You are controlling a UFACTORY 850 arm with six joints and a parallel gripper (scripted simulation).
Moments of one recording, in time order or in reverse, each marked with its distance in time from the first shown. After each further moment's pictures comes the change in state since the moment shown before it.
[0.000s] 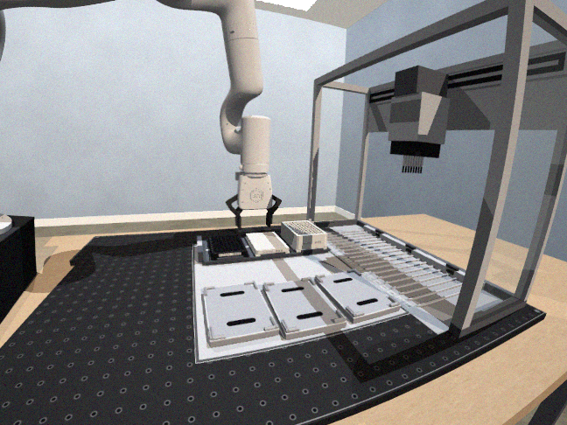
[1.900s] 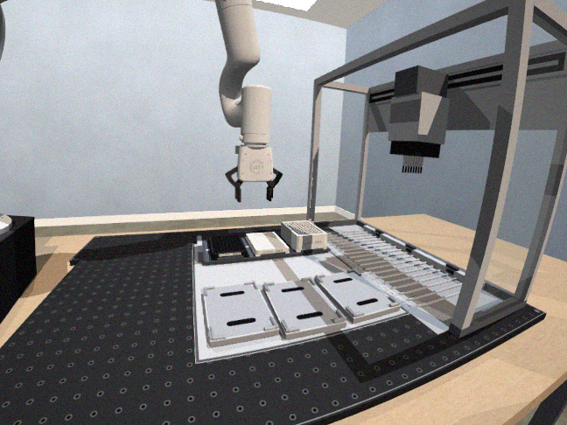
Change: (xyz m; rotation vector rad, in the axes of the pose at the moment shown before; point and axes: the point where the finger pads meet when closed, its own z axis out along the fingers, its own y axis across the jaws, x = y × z) arm 0.000 0.000 -0.082 0.001 0.000 0.000
